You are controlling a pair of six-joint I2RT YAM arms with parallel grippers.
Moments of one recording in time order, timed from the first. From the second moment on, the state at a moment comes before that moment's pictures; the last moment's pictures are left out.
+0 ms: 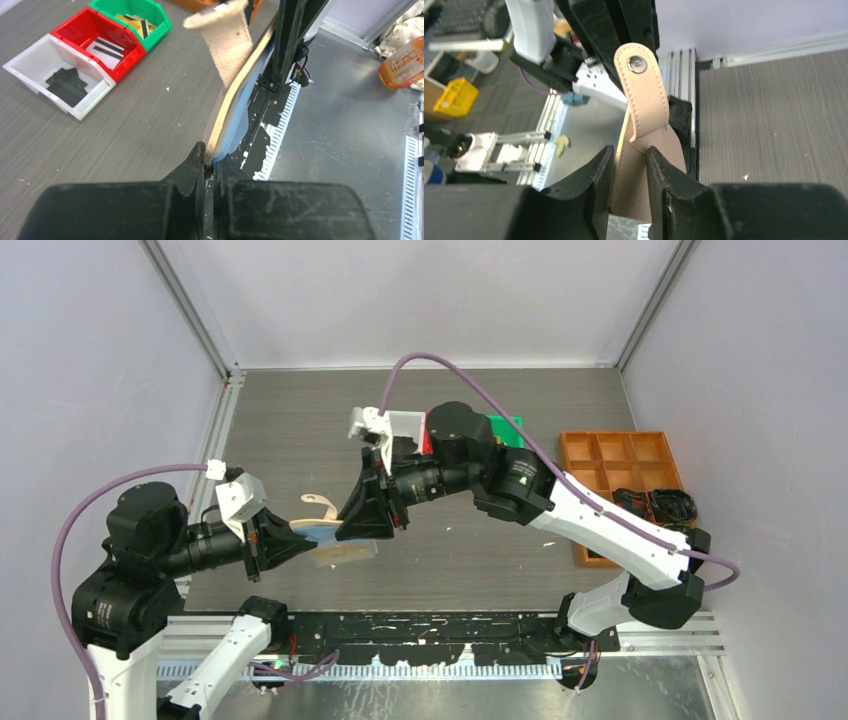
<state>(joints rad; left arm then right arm) -0.25 0.66 1.43 -1.16 0.87 0.16 1.12 1.39 1.65 -0.38 -0.64 0.30</state>
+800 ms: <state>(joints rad) -0.25 0.68 1.43 -1.27 0.88 0.23 1.29 1.60 1.92 -0.86 -0.30 -0.06</state>
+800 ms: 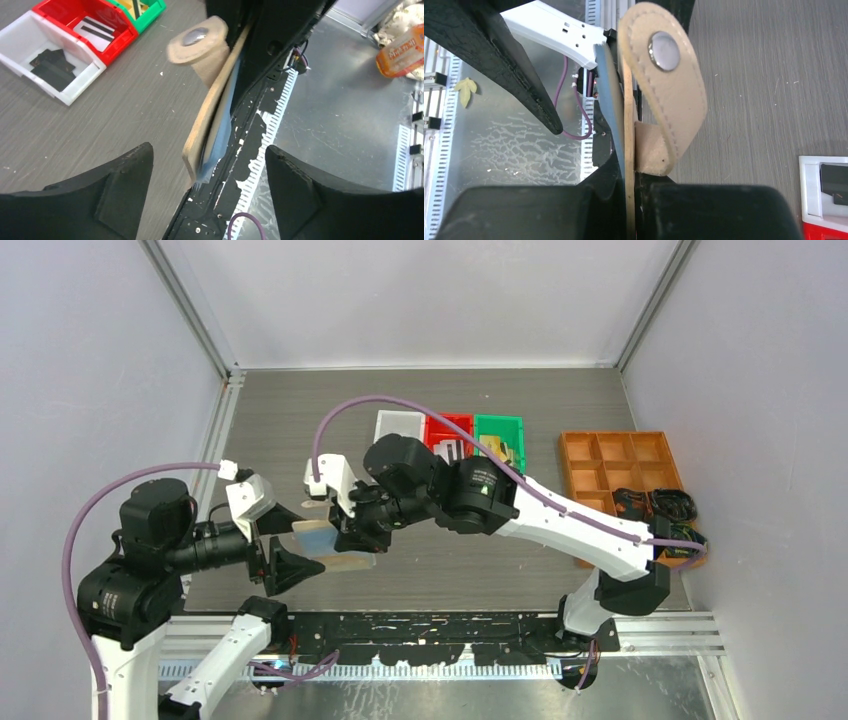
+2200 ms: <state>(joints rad) -0.25 0.63 1.26 -0.33 0.92 -0.82 1.06 1.25 1.11 0.82 -0.32 0.95</state>
